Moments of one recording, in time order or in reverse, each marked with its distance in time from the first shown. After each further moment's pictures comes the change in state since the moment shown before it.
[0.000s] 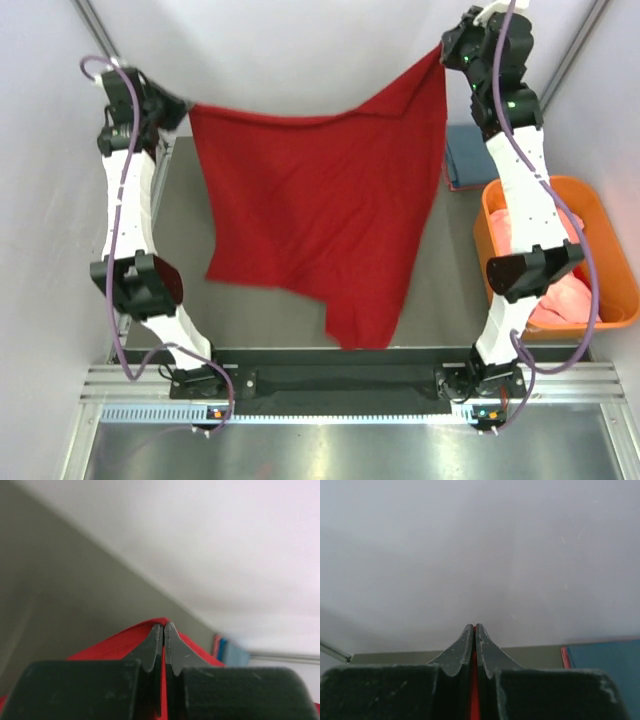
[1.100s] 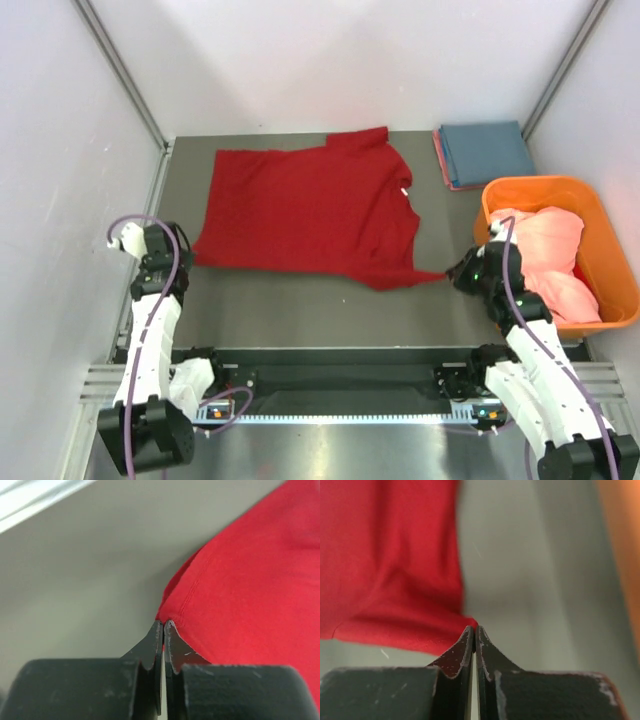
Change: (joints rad) left arm -0.003 -0.869 -1.219 0.043 -0.508 0.029; right arm -0.088 -1.200 -1.830 -0.045 -0.144 0.262
